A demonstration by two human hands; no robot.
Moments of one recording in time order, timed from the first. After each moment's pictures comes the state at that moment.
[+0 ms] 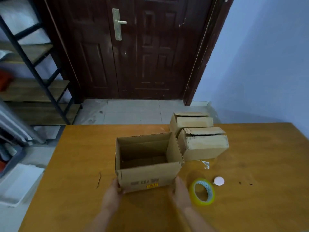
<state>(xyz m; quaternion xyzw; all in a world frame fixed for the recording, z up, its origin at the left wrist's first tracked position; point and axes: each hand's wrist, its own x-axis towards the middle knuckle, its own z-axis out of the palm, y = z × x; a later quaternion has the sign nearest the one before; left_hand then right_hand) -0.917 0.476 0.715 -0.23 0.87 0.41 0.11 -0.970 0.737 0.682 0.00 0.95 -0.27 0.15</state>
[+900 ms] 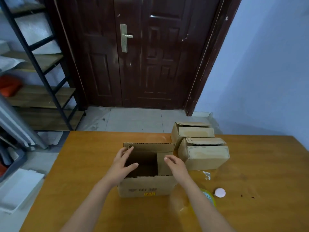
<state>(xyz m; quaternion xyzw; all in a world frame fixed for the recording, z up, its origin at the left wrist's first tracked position) -0.985 0.463 0.824 -0.07 0.86 0.50 0.07 -1.035 0.694 0.827 -0.02 0.84 -0.51 0.17</state>
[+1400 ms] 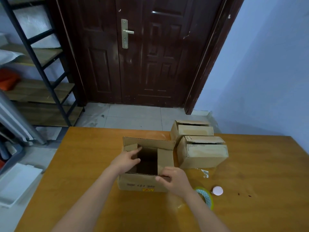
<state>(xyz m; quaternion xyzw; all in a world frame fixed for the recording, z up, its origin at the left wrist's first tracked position) -1.014 0.473 0.828 -0.07 0.92 0.34 0.19 -1.006 0.706 0.814 -0.31 0.91 -0.28 0.04</state>
